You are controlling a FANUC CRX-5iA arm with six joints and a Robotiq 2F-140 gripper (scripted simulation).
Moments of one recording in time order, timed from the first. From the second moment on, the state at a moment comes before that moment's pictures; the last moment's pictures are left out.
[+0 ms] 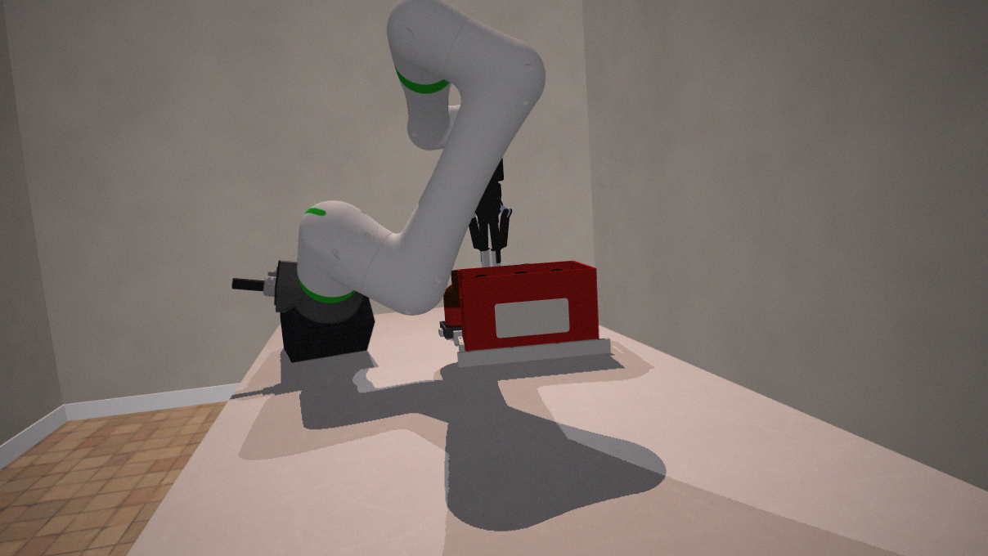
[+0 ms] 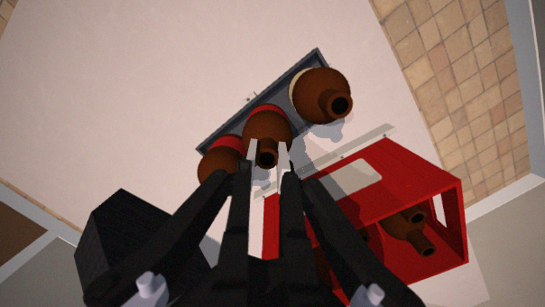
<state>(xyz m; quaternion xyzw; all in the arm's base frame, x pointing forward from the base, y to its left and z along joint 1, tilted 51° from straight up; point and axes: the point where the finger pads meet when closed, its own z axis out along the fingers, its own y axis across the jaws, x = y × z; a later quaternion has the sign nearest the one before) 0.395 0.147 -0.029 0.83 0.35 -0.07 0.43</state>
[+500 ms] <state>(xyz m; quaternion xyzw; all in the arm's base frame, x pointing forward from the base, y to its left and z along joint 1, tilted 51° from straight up) 0.395 0.148 -0.027 0.83 0.35 -0.07 0.43</state>
